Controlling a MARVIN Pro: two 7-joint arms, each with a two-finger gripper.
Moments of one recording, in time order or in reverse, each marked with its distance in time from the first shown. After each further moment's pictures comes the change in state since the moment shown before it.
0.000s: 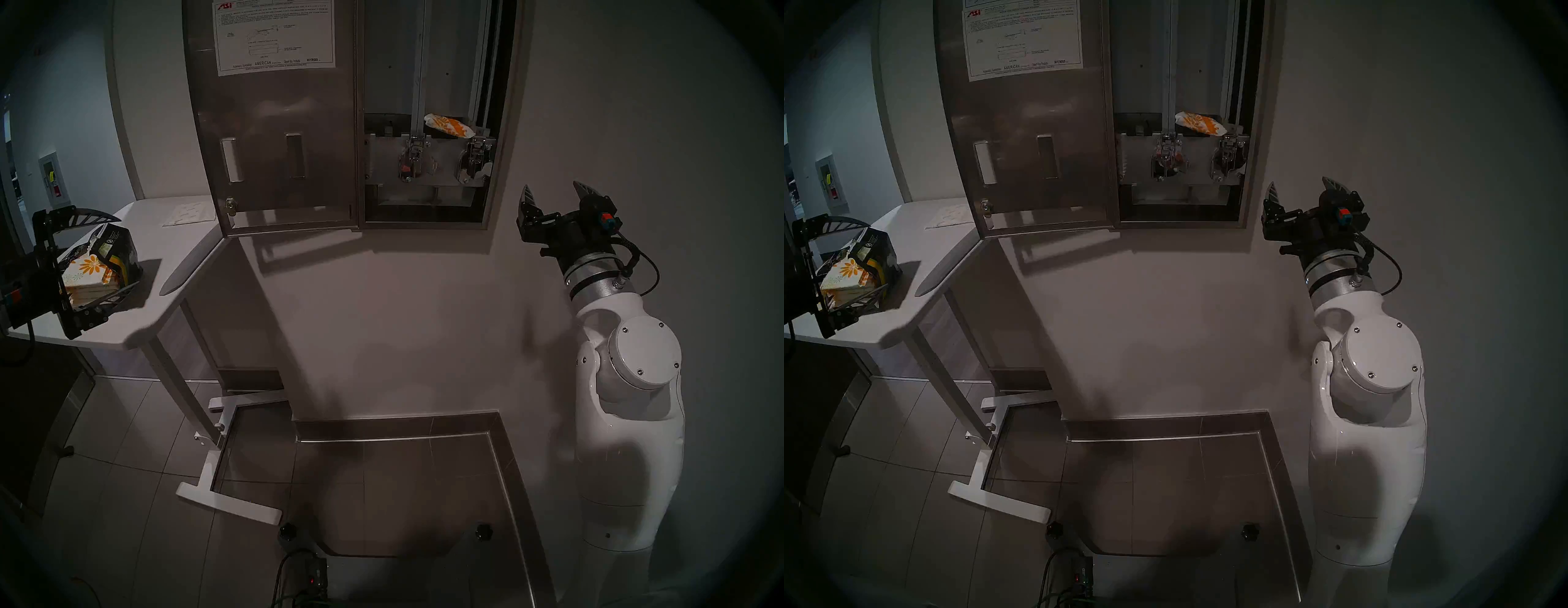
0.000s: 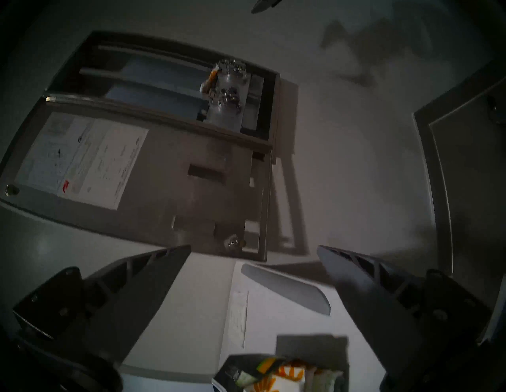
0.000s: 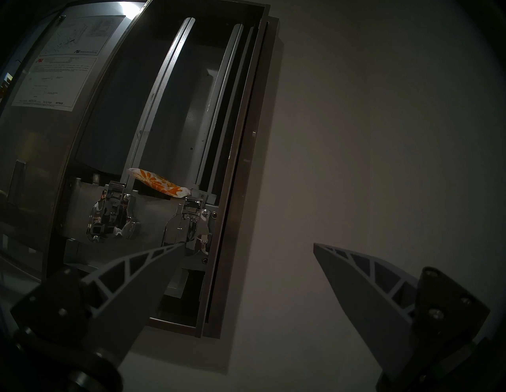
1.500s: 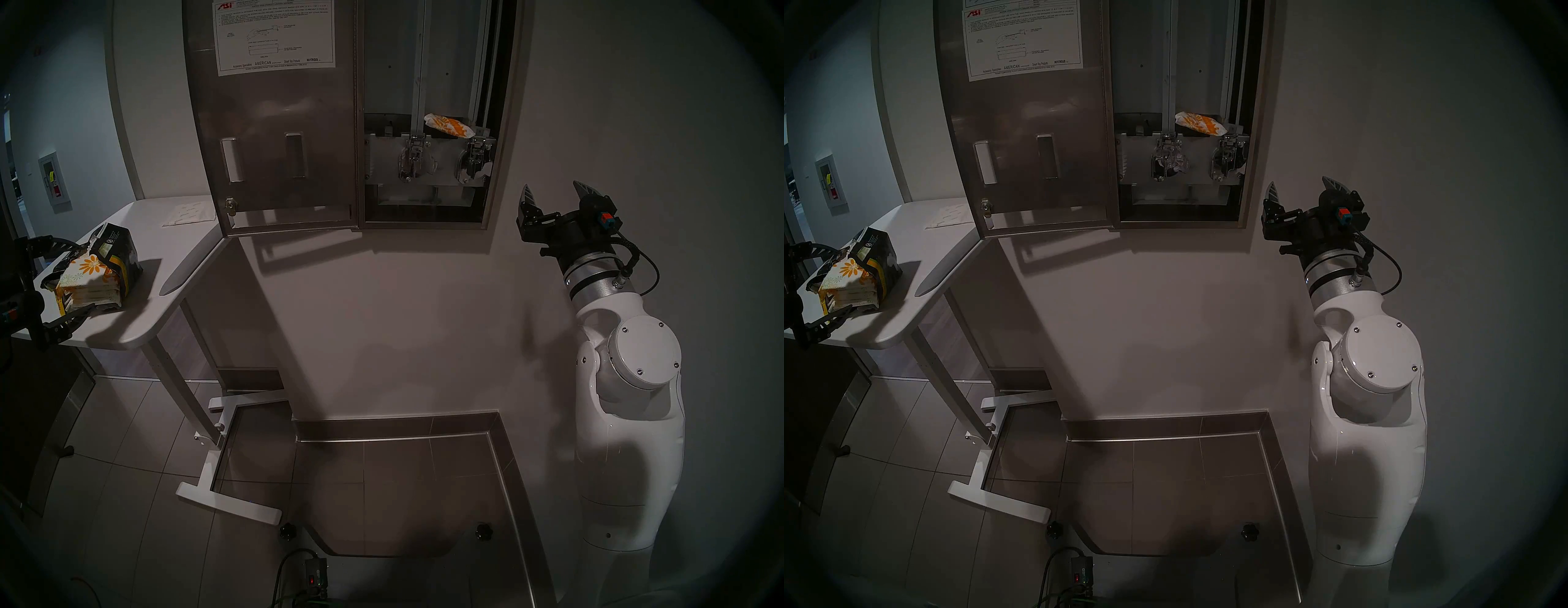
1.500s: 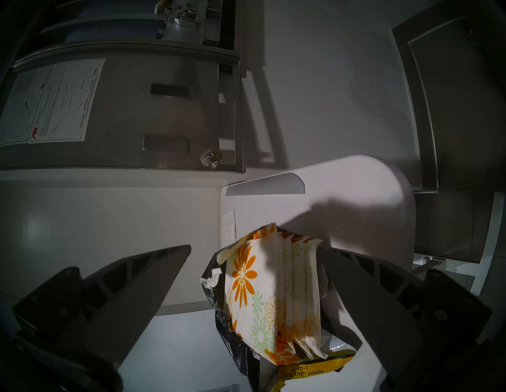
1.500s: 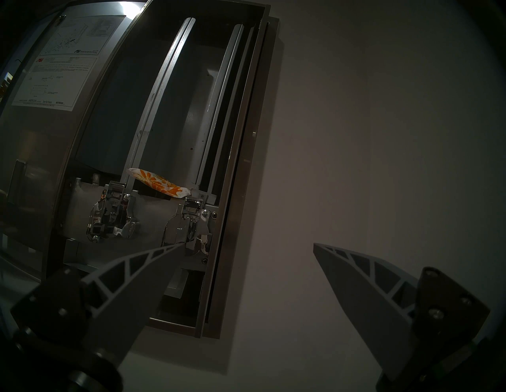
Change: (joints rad) left arm 0.000 -0.009 -0.051 0.063 0.254 -0.118 0.009; right arm 0.000 0.004 -0.002 0.000 0.001 0.000 -0.004
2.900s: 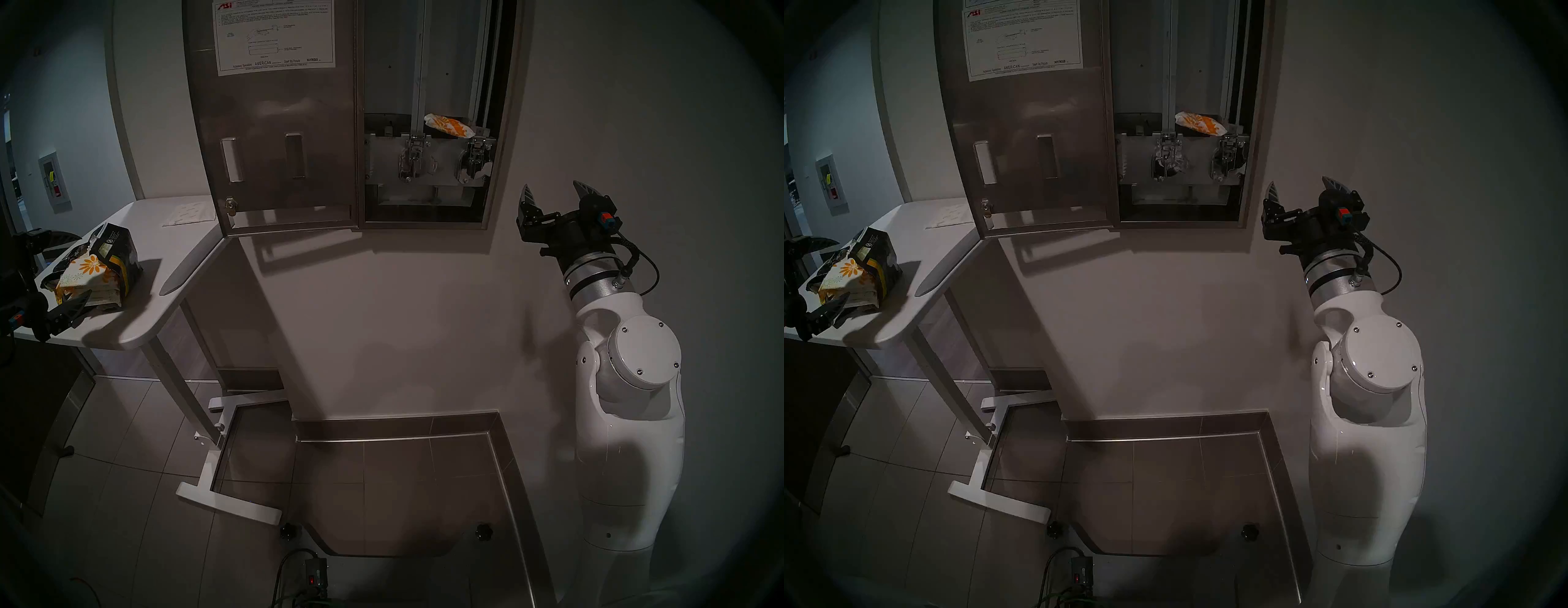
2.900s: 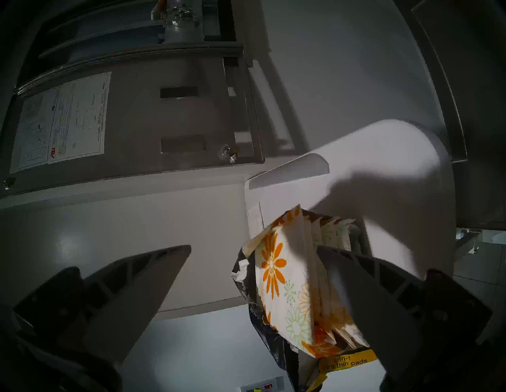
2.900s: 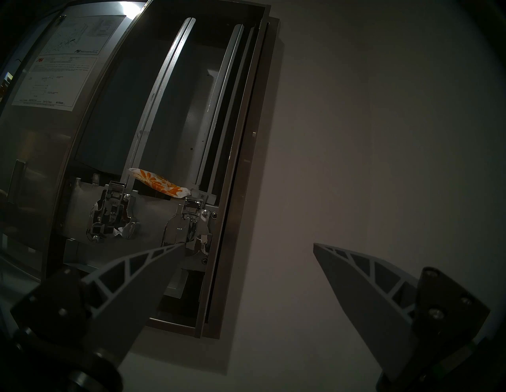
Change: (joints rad) left arm -0.067 -0.049 0.044 -0.003 0.125 -0.155 0.112; right arm 0.000 0.002 -0.001 0.000 0.001 0.000 -0.002
